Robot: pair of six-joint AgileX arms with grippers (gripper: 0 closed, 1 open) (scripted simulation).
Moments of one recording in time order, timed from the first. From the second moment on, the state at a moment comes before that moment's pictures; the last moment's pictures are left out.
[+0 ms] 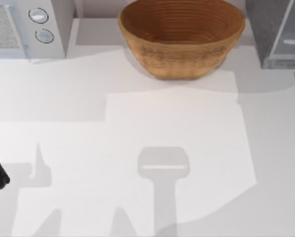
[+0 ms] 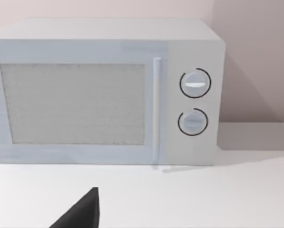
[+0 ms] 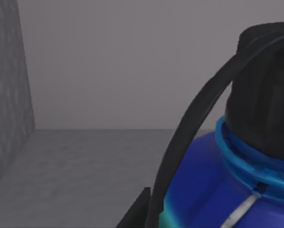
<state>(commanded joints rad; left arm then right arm) 0.00 0.00 0.00 0.00 0.00 0.00 -0.28 2.11 0.98 1.13 -0.26 0.01</state>
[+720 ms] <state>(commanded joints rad) 0.00 0.00 0.00 0.00 0.00 0.00 -0.24 2.28 1.30 0.99 -0.23 0.02</state>
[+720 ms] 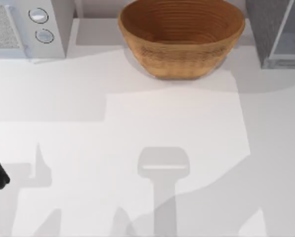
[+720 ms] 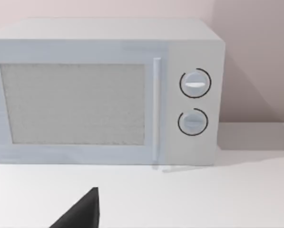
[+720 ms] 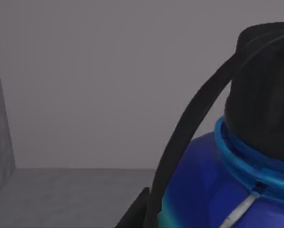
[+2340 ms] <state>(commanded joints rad) 0.00 0.00 0.00 0.00 0.00 0.00 -0.23 2.38 1.49 0.88 -0.20 0.01</state>
